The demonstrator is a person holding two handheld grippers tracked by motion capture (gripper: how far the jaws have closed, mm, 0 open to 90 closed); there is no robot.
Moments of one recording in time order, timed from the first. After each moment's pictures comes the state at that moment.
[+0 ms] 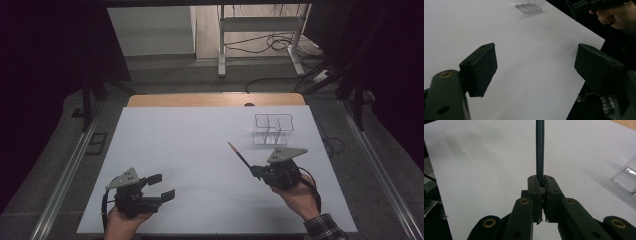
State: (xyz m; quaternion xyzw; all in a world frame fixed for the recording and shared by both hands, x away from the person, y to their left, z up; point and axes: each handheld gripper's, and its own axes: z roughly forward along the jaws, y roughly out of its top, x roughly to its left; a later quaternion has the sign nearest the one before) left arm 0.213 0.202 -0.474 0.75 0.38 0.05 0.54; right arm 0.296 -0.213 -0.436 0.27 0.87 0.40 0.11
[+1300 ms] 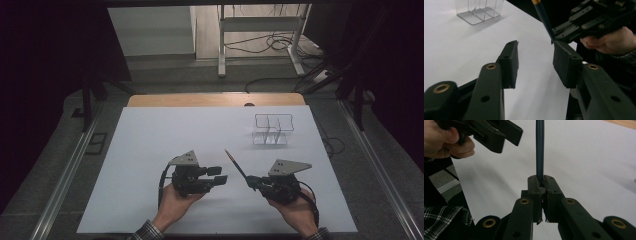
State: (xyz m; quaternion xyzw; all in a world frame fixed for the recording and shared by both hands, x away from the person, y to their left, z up) left arm 0.276 0.083 -0.465 0.78 0.29 -0.04 0.56; right arm 0.261 -0.207 -0.440 0.27 0.85 0.45 0.09
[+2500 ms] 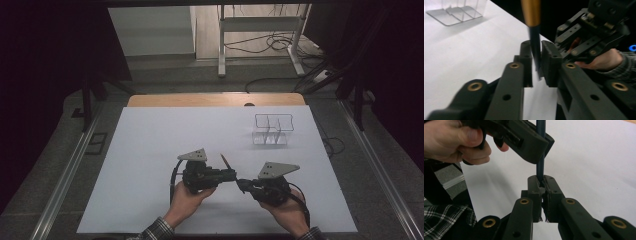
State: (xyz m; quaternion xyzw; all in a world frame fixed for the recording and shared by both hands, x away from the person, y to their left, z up) left arm 0.288 0.064 -0.472 0.76 0.28 -0.10 0.58; right arm 0.261 -0.187 -0.450 0.25 0.86 0.45 0.07
